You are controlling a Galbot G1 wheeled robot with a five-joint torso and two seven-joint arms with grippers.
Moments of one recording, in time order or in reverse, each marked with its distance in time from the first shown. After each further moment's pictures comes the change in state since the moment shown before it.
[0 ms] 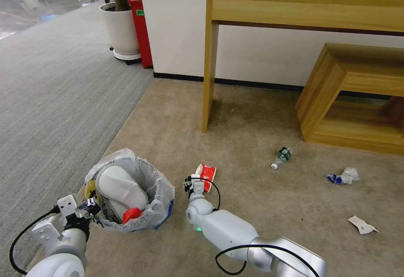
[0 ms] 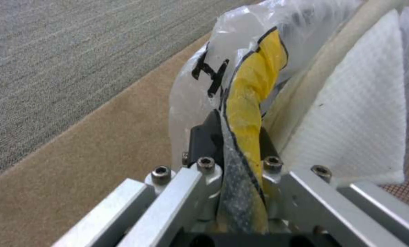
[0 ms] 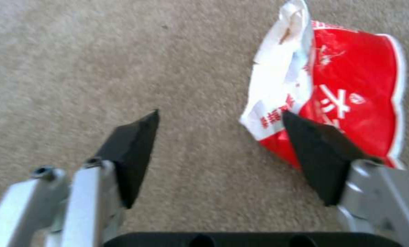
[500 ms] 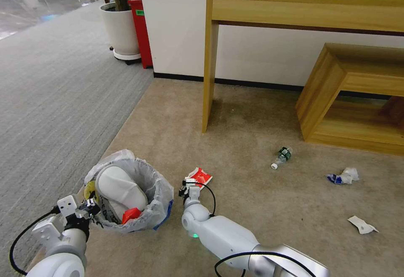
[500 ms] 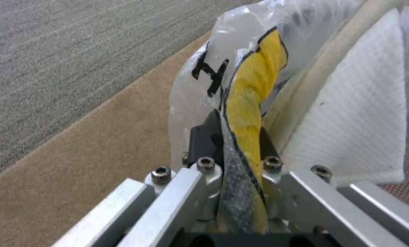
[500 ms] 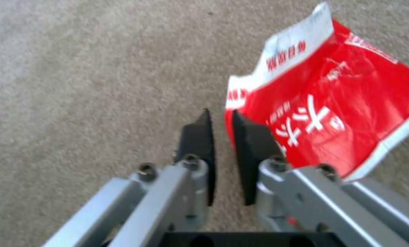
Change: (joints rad) left arm -0.004 0.000 0.003 0.012 0.004 0.000 0.000; right arm -0.044 -0.006 -0.008 0.093 0.004 -0.016 0.005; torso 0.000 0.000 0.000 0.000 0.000
